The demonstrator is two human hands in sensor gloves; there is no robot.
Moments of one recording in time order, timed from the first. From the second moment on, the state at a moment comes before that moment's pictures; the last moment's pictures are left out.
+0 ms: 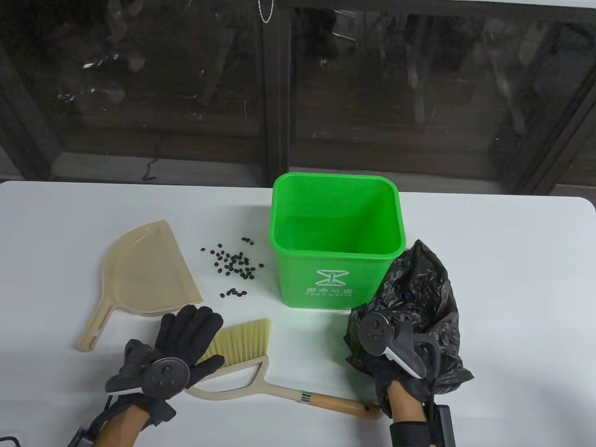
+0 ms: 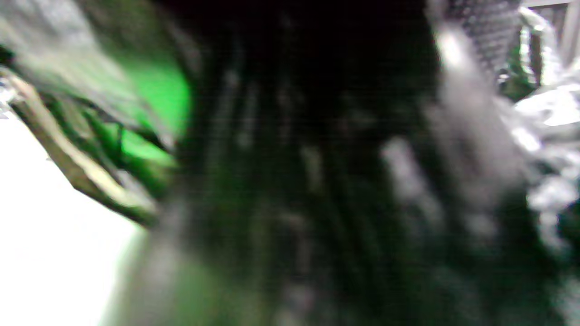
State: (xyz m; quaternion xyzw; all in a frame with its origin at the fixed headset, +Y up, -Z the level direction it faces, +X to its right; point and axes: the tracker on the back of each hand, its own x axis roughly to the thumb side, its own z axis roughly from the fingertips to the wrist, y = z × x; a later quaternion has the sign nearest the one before) left_hand -0.245 -0.698 -0.267 0.01 -0.34 0.07 0.94; right_hand 0.133 -0.707 -0.311 0.04 0.01 0.99 0.09
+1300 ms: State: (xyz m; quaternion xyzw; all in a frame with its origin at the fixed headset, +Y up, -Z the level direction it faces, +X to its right) left_hand -0.245 -0.618 -0.296 0.22 -0.24 0.29 0.90; right_hand 0.013 -0.599 -0.307 0.22 -0.16 0.93 0.25
